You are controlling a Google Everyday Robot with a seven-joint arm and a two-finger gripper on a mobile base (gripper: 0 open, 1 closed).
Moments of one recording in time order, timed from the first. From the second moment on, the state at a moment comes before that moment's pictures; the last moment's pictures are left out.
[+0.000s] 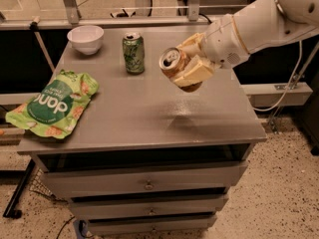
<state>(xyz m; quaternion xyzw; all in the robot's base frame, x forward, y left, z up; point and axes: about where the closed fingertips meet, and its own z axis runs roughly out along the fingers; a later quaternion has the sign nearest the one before) 0.549 -0.047 0.944 -0.68 0.59 0.18 0.39</state>
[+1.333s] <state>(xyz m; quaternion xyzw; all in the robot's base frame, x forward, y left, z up) 0.559 -0.041 0.929 -0.53 0.59 0.35 0.49</state>
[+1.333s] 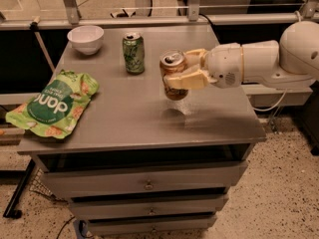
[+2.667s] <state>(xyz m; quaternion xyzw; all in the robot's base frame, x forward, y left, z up) 0.568 -0.062 0.894 -0.43 0.61 0.41 0.52</state>
